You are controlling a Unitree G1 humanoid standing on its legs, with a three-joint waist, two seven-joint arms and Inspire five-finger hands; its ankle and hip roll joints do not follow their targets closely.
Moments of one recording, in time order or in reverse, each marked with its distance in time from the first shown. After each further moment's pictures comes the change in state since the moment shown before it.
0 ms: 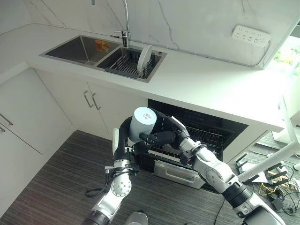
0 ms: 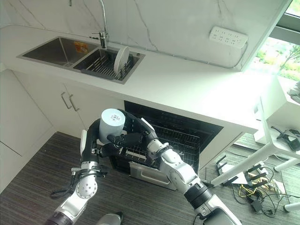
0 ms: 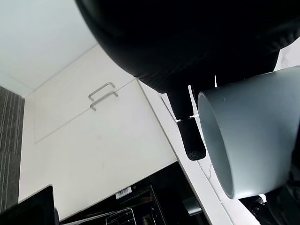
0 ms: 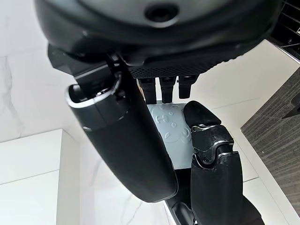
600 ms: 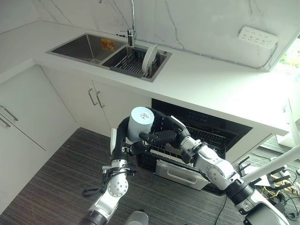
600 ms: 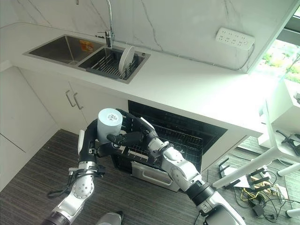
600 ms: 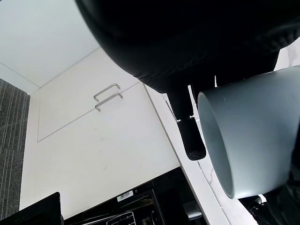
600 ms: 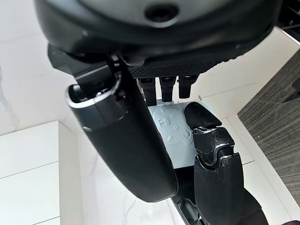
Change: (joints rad) left arm 0.000 0.027 0.000 0.011 -0.040 -0.040 -0.025; right arm -0.033 -0.024 0.013 0.028 0.074 -0.006 0.043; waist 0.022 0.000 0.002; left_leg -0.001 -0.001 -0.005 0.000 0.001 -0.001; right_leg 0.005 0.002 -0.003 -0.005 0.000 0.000
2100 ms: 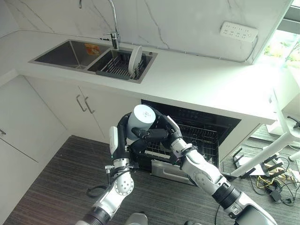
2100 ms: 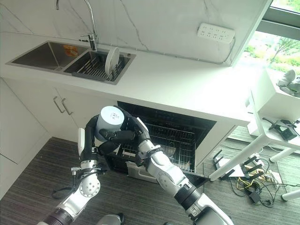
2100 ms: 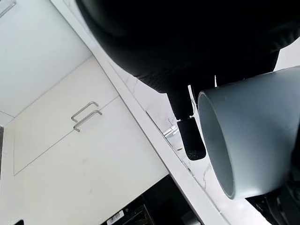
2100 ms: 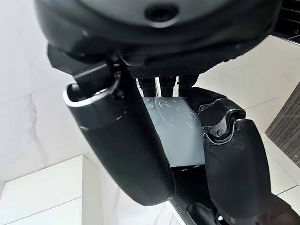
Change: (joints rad) left arm -0.046 -0.010 -0.049 0.013 0.196 0.096 0.241; right arm 0.003 0.110 0.089 0.008 -0.020 -0.106 -0.250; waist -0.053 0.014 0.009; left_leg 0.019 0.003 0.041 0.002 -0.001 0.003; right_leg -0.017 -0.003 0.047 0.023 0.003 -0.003
